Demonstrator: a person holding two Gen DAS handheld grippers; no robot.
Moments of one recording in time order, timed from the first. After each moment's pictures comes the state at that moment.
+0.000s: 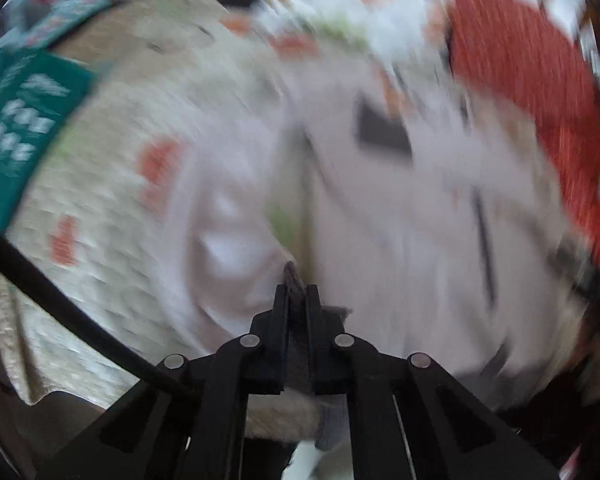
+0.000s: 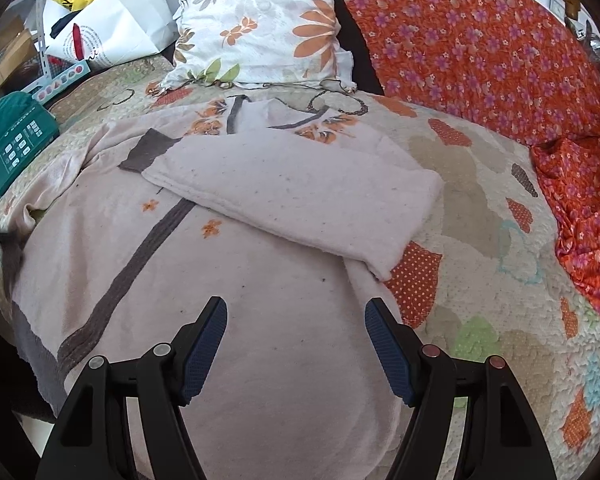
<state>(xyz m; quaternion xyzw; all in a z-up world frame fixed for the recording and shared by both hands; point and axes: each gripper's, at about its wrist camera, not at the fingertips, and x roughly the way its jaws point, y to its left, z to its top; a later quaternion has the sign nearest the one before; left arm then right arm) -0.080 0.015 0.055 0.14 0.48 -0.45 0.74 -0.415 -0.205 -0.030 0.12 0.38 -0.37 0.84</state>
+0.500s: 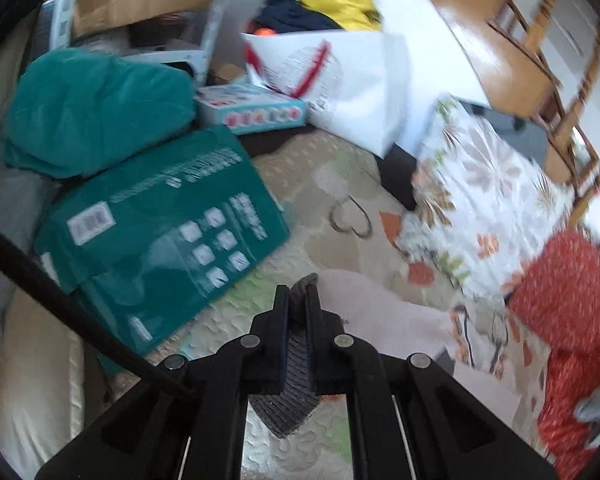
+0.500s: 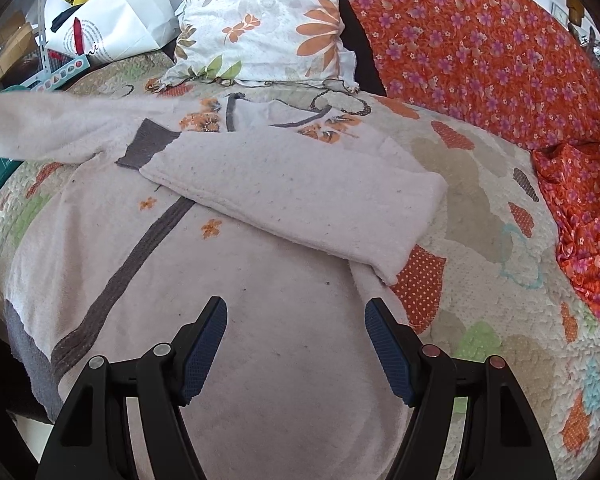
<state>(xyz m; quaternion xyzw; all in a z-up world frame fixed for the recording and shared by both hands) 0.058 0.099 0.182 -0.05 0.42 -0.32 0.85 -0.407 -0.205 -0.034 0.11 0.38 -0.38 0.84</state>
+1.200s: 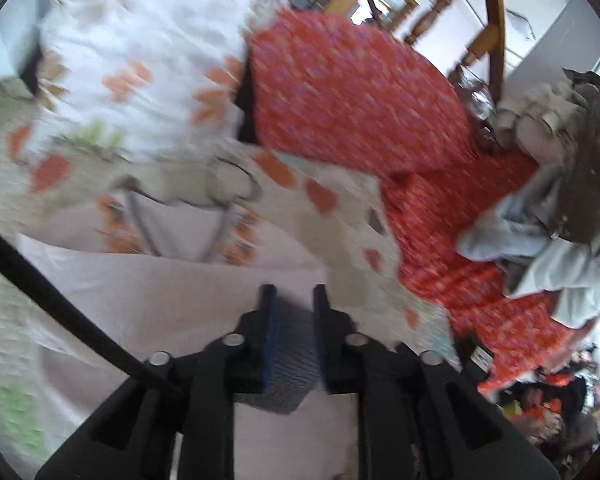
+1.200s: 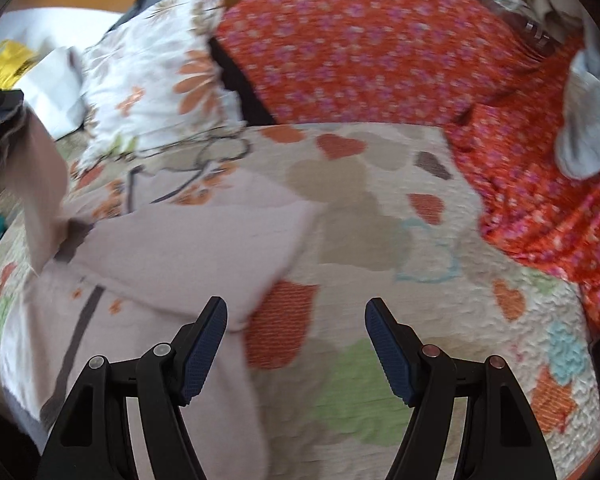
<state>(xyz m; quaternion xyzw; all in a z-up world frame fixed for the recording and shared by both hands) -0.246 -0.222 0.148 0.07 0.46 -0.65 0.60 -0.495 -0.266 0.014 0.18 0.29 -0.49 0.80</state>
